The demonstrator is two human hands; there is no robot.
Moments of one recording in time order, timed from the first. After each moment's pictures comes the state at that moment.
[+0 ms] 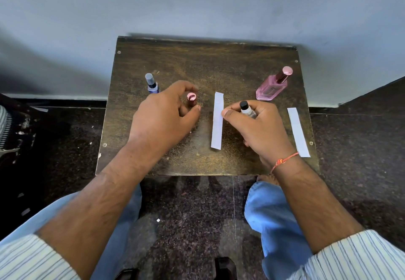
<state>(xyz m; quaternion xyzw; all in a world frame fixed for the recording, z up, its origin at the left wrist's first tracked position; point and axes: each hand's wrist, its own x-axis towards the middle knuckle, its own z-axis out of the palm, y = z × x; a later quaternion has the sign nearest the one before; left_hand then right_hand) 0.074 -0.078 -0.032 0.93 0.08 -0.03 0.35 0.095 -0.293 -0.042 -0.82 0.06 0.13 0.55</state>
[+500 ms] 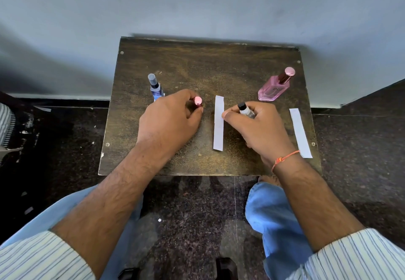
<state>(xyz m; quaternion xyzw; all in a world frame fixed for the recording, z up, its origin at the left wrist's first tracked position) 0.074 -0.089 -0.031 0.95 0.11 -0.05 0.29 0.100 -0.291 -0.046 -0.86 0.06 0.13 0.48</state>
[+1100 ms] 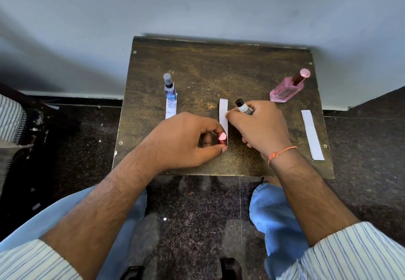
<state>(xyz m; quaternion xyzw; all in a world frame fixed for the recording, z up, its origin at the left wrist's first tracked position) 0.057 -0.064 -0.033 0.92 -0.17 -0.14 0.33 0.105 -0.261 -0.040 -0.93 0.07 0.11 0.35</state>
